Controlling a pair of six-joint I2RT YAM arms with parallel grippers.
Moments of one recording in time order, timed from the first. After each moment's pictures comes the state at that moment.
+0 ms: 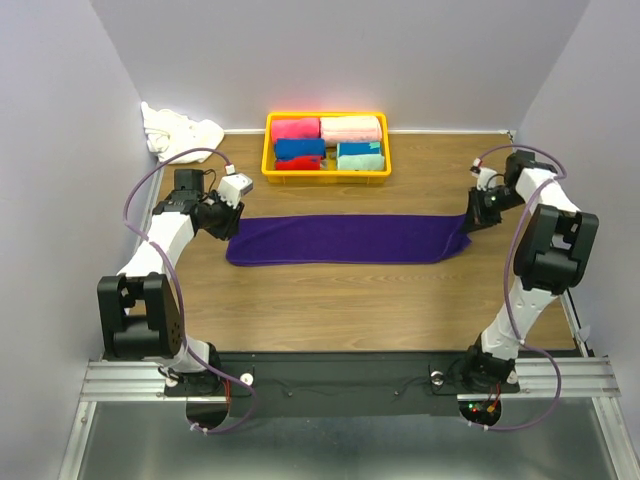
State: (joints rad) left arm 0.01 1.46 1.03 -0.54 0.43 0.56; right arm -0.29 1.94 1.52 -1.00 -0.51 -0.37
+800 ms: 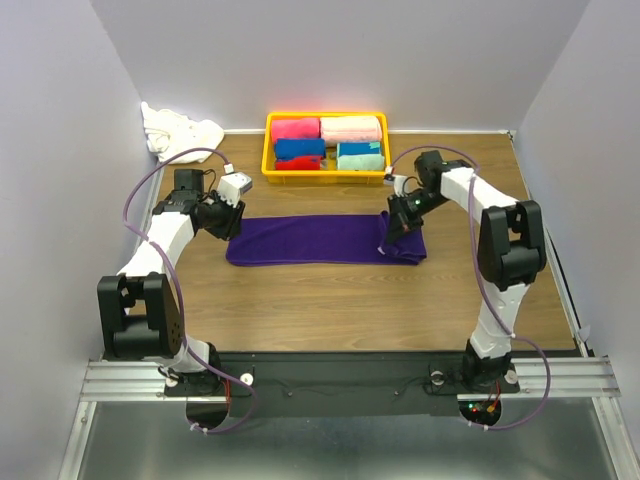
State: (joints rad) left arm 0.02 1.46 1.03 -0.53 0.45 0.52; right arm 0.18 1.97 1.52 -0.98 -0.73 -0.25
